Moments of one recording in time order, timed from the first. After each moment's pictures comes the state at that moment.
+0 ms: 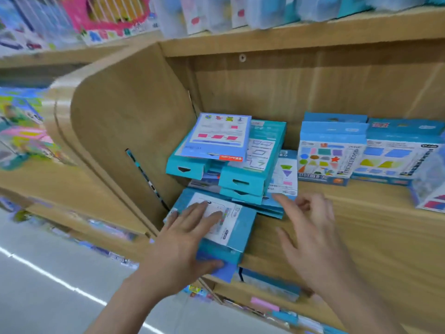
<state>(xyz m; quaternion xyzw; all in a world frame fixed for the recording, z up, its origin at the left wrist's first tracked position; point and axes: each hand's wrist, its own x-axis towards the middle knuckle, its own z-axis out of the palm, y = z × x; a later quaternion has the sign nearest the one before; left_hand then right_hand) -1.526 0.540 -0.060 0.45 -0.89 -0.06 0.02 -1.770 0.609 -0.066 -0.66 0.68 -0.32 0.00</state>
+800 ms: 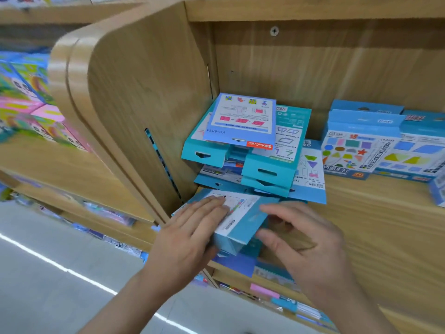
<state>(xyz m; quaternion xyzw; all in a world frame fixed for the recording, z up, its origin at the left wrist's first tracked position) -1.505 0.536 -0.065 0.33 -0.91 -0.01 0.24 -1.714 0.604 -0.055 -0.64 0.53 -0.53 0.17</state>
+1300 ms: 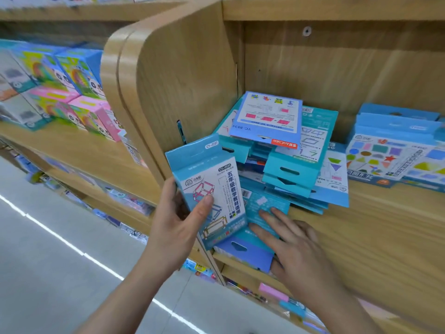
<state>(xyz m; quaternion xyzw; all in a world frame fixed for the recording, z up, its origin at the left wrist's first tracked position) -1.496 0.550 -0.029 0.44 -0.57 -0.48 0.50 -1.703 0.593 -0.106 -0.80 0.58 -0.17 0.04</state>
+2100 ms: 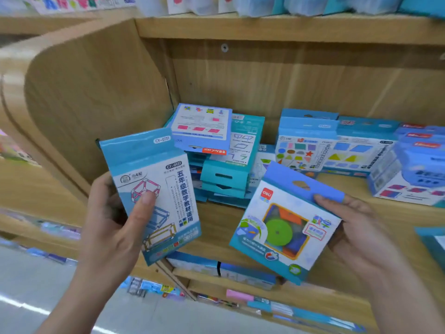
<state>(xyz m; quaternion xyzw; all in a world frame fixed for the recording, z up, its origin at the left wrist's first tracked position) -1.522 0.546 -0.011 0.41 -0.64 -0.35 0.54 -1.811 0.626 -0.031 -0.23 0.53 -0.64 0.50</state>
